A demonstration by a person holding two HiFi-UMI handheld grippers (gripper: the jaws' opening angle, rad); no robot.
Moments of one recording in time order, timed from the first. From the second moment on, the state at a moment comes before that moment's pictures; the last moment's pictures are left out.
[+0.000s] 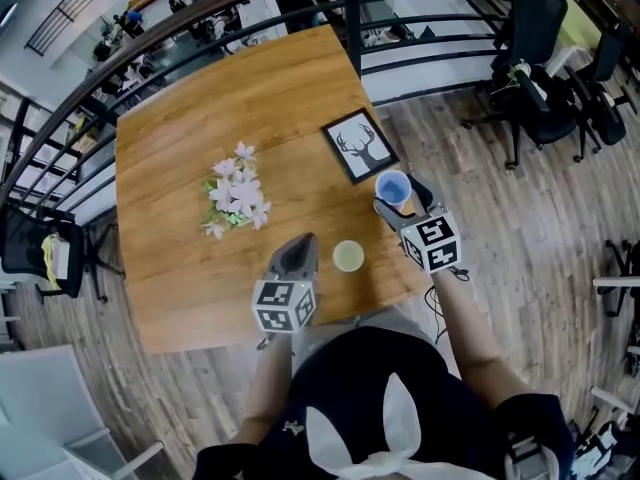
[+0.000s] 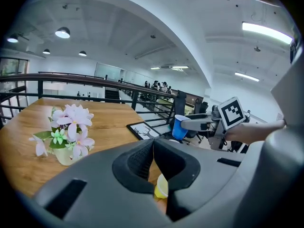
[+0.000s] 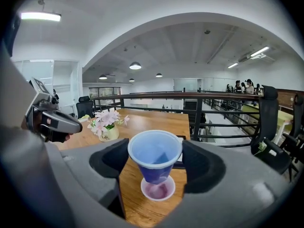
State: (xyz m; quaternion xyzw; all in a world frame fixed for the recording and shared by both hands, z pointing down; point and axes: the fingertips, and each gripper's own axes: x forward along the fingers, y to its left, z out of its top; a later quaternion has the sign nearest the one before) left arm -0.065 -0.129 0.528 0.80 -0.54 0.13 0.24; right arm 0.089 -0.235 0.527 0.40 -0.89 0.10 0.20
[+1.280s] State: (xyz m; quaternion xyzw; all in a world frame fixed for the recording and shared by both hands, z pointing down) left arm -0.082 -0.145 0.542 0.79 -0.53 0.14 0.26; right arm 0.095 -0.240 0.626 0.39 -0.87 0.16 0.27
